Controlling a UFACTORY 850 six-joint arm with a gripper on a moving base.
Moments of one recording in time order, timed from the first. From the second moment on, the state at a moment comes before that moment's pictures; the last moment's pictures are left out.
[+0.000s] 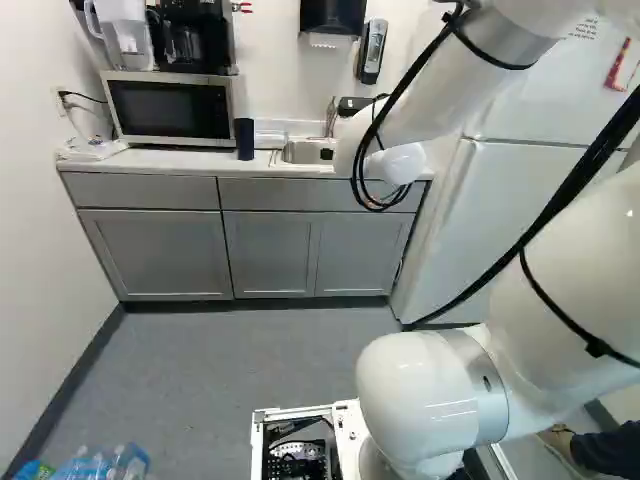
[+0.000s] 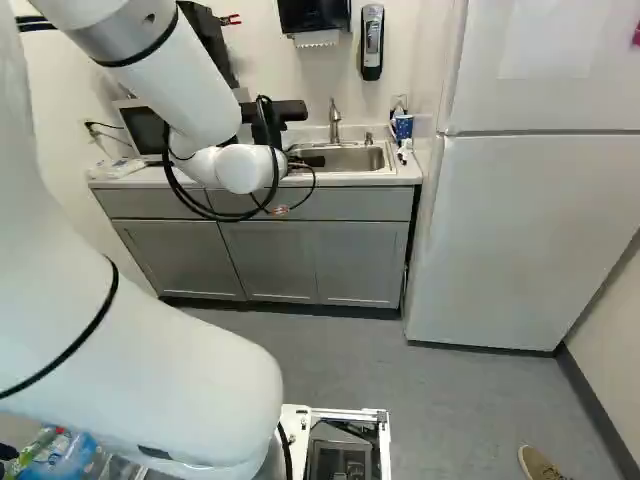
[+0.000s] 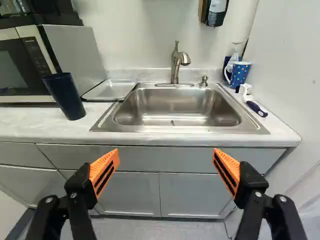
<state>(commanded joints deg) -0.6 11.1 -32.5 0.0 30.8 0.0</state>
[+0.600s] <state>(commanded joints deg) -0.6 11.6 -35.8 0.0 25.3 0.0</state>
